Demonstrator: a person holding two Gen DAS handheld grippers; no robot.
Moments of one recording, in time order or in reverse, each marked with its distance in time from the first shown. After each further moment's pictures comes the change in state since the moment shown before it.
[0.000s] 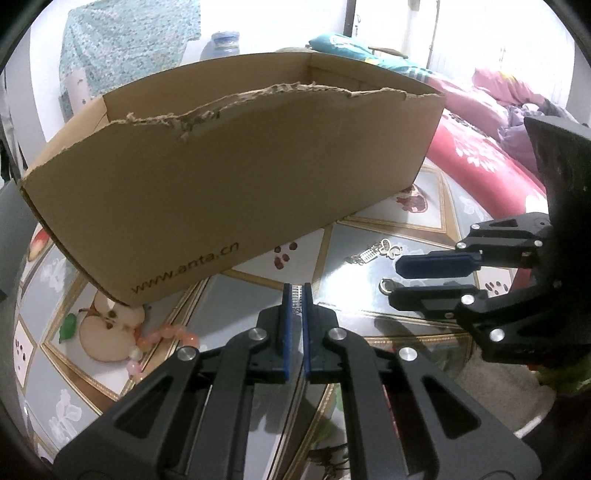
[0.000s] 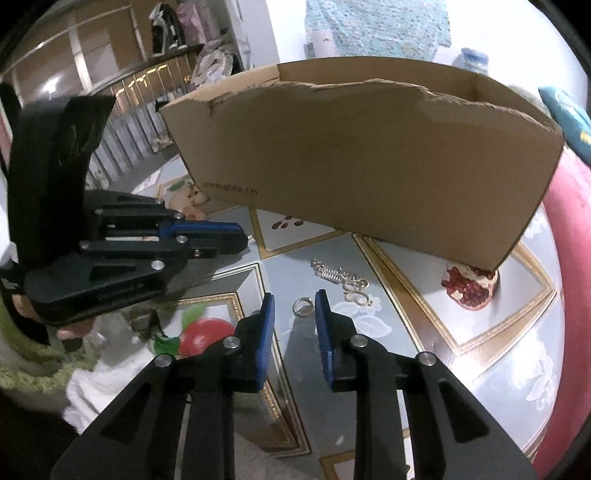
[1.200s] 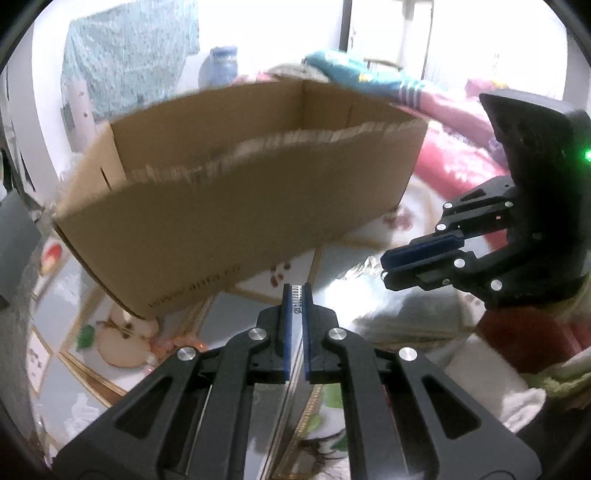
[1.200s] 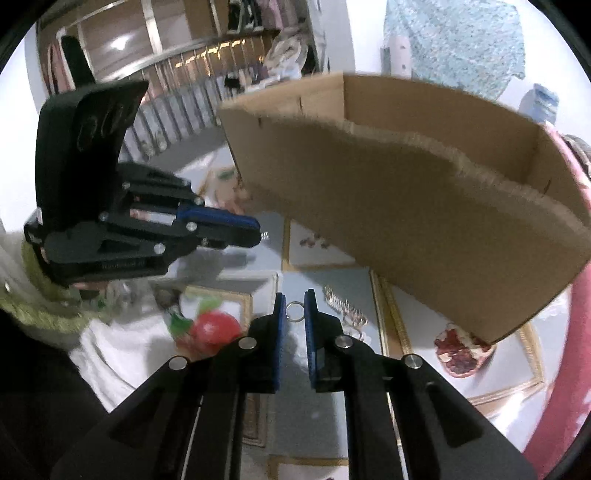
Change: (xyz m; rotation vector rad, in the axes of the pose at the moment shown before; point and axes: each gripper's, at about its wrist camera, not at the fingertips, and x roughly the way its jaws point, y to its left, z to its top) left arm -0.033 -0.009 0.010 0.022 -0.071 0.006; right arm -0.035 -0.019 0.026 -0.191 -0.016 0.209
